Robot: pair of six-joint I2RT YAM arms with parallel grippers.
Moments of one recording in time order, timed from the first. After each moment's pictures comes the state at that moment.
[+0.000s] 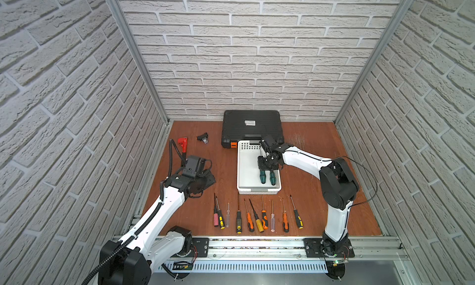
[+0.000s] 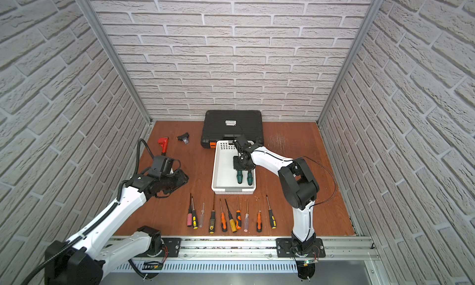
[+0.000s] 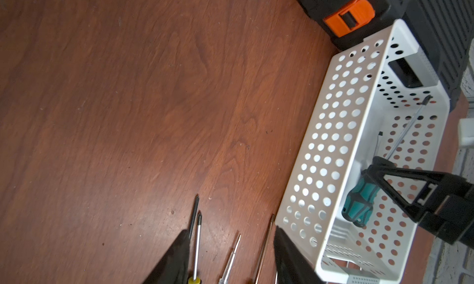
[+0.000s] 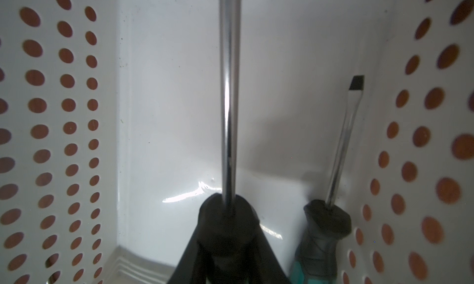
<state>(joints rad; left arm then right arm) -0.34 1.02 0.76 -0.74 0.04 -0.81 0.53 1.94 1.41 -0.68 -0.05 0.53</state>
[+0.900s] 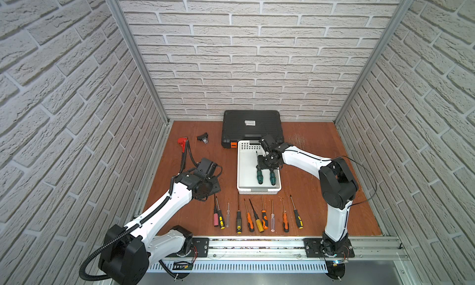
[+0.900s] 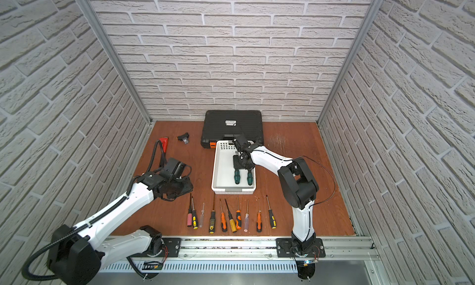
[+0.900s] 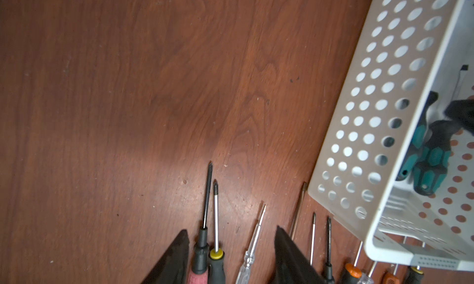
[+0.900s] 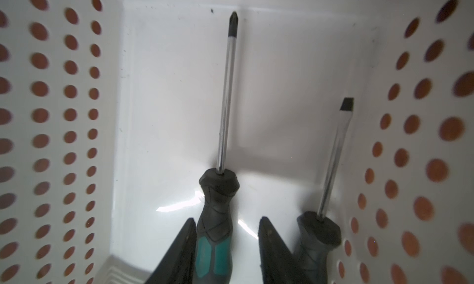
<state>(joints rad) -0.51 1.11 0.78 -0.86 -0.03 -0.80 0.53 1.92 1.43 -0.67 -0.02 0.49</state>
